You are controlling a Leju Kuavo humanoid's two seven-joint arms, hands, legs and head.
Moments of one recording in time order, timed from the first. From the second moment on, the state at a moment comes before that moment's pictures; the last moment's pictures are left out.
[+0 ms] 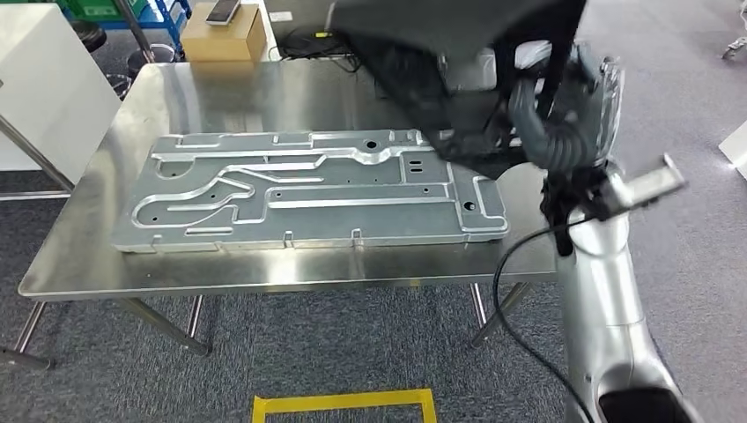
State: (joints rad) left arm -0.09 -0.04 1.38 -0.24 -0.94 -0.12 -0.33; right arm -0.70 -0.14 0.11 -1.60 0.20 0.01 -0.47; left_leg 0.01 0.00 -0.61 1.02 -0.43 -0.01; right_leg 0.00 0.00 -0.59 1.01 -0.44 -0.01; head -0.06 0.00
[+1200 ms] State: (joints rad) left arm -0.12 -0.03 1.32 -0.23 -0.98 -0.21 -0.38; right arm -1.14 0.02 0.58 -0.38 1.24 -0.19 0.01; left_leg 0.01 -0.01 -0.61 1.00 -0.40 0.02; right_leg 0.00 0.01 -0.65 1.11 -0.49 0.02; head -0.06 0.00
